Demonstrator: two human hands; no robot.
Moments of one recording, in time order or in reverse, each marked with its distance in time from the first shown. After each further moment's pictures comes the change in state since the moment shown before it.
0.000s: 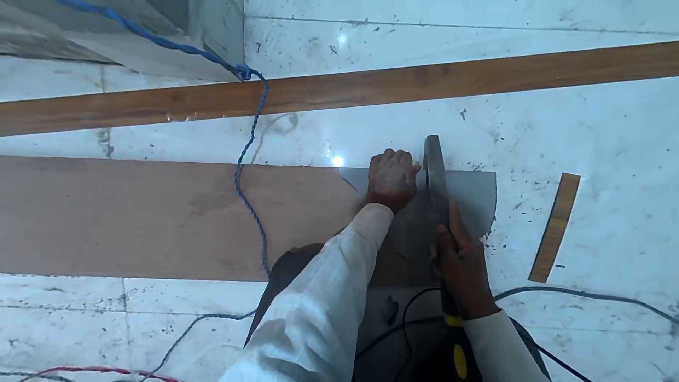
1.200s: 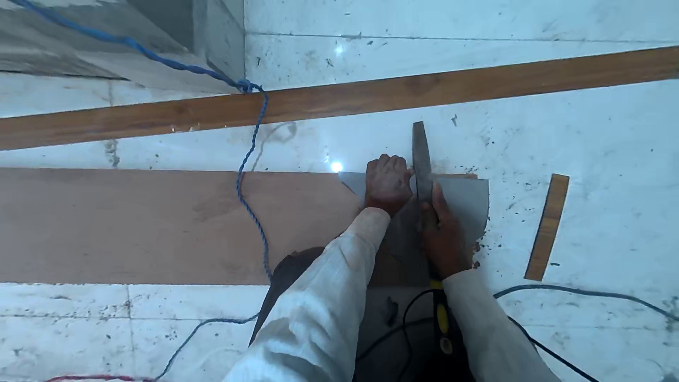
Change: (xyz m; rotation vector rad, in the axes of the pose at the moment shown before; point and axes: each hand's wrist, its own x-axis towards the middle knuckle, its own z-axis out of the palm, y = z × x) left_hand -0.001 0.001 0.003 0.015 0.074 0.038; right_hand 0.035 -0.026 0.017 -0.348 0.098 -0.107
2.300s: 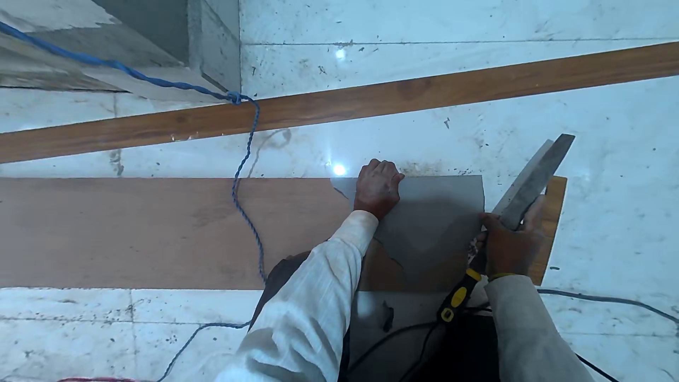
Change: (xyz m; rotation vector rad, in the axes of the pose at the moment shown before) left_hand -0.002 -0.011 0.002 -0.088 0.028 0.038; right_hand 0.030 0.069 -0.059 0.369 0.466 0.361
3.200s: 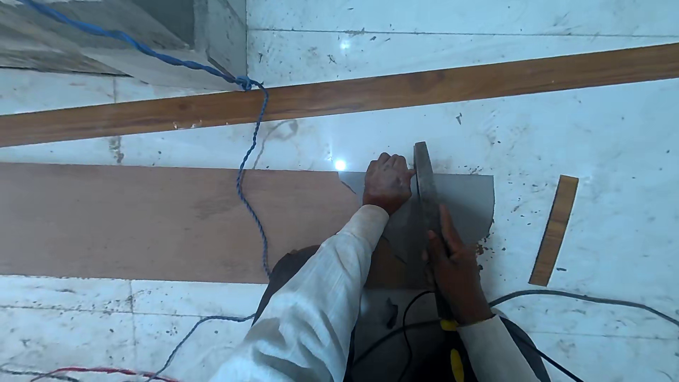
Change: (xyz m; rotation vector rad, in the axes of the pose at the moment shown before) left_hand 0.001 0.008 -0.007 0.005 -0.060 -0.063; right_hand -0.097 -0.006 0.018 -0.036 -0.627 -0.169
